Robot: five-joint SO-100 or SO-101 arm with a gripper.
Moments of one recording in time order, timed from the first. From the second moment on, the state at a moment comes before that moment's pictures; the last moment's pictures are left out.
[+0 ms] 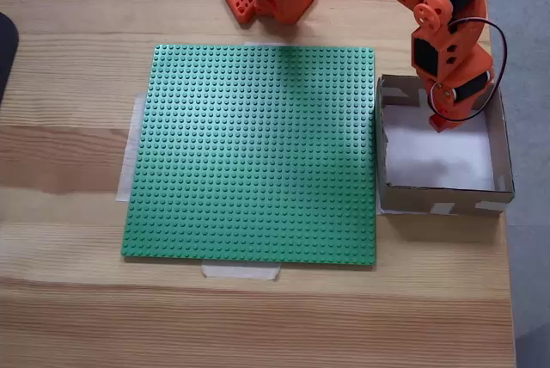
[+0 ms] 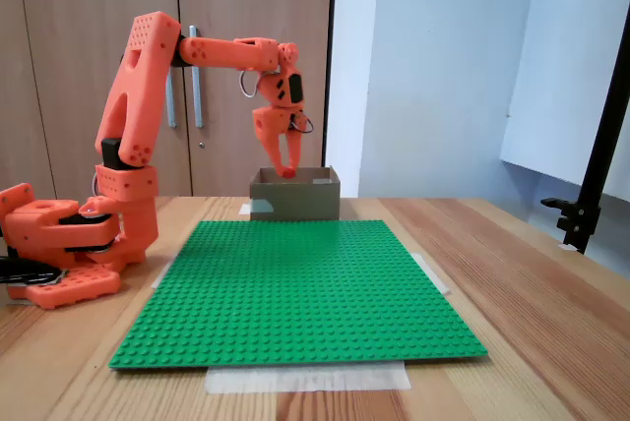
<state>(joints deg) -50.1 72.2 60.1 81.5 13.2</state>
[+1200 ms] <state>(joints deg) -47.5 72.9 60.1 79.6 15.1</state>
